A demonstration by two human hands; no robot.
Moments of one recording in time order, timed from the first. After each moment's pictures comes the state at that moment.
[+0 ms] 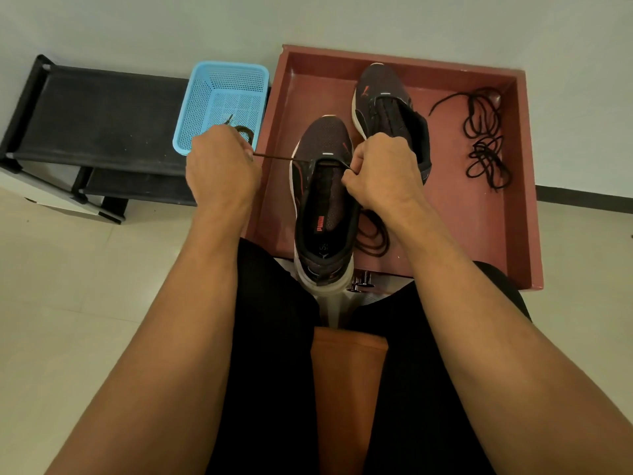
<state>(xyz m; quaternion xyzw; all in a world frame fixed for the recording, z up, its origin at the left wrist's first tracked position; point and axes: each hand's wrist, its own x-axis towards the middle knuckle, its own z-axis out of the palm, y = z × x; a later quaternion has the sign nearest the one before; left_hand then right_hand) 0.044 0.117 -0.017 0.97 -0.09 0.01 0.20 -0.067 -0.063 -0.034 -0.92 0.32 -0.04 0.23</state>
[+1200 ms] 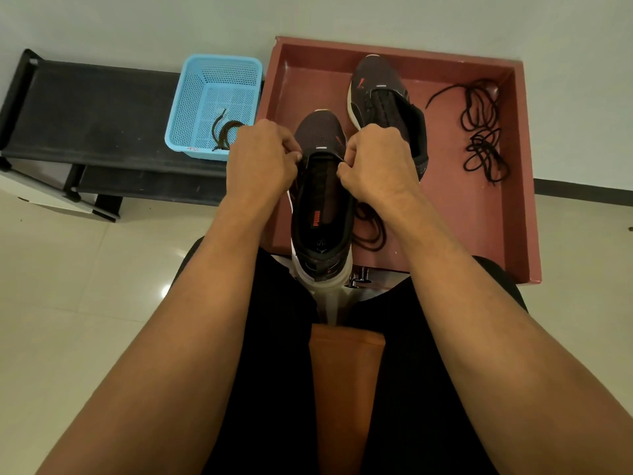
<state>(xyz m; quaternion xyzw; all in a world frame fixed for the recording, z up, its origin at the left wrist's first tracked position) 0.035 0.081 -0.029 0.93 -0.24 -0.06 0.26 -0.062 -0.064 -0.036 -0.93 0.30 -0.04 0.21</state>
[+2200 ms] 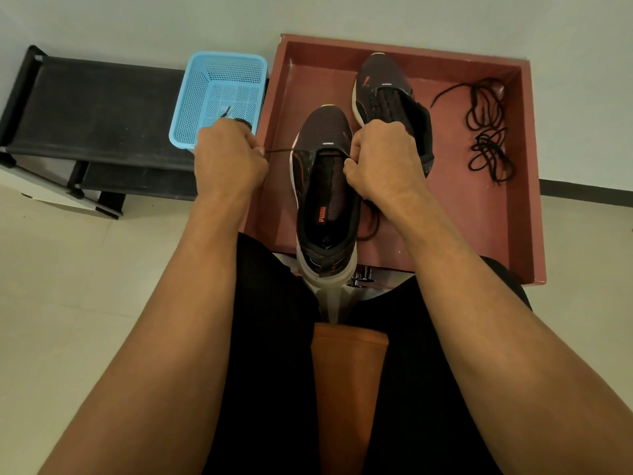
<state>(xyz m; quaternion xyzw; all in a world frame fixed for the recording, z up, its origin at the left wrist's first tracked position) 0.053 0.115 -0.028 0.96 -0.14 -0.03 0.26 -0.064 -0.062 -0.027 -0.94 0.29 -0.04 0.18</state>
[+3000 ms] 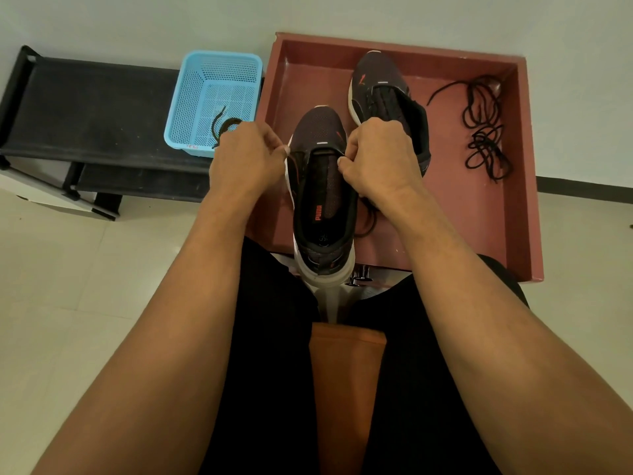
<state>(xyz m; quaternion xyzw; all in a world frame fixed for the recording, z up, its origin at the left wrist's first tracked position) 0.048 0.097 -0.032 0.94 -0.16 -0.14 0.26 -0.063 -0.063 -0.031 -0.93 0.30 -0.05 0.21</state>
